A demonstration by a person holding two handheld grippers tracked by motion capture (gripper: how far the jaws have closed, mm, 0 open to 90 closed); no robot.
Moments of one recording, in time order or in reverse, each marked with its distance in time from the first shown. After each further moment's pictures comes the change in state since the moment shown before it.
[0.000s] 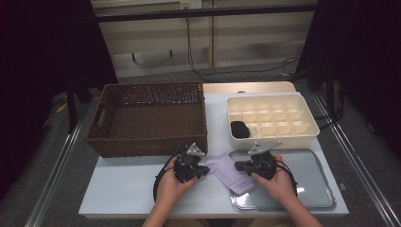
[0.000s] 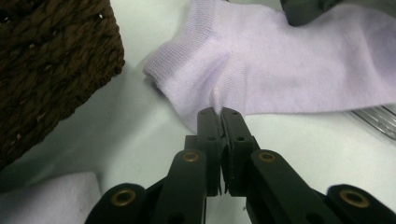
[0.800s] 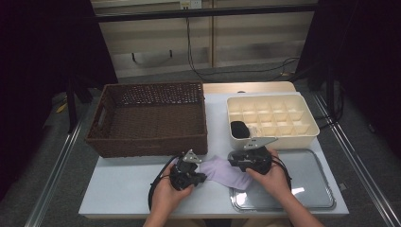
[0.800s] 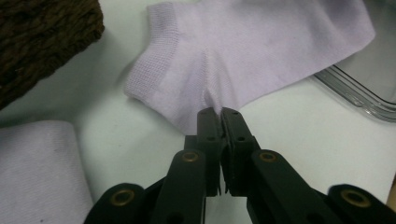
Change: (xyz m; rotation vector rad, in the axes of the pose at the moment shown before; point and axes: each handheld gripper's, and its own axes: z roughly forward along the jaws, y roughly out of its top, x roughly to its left) left arm -0.011 -0.013 -0.014 -0.001 0.004 -0.022; right arm -0.001 0.013 0.011 -0.047 -0.004 0.002
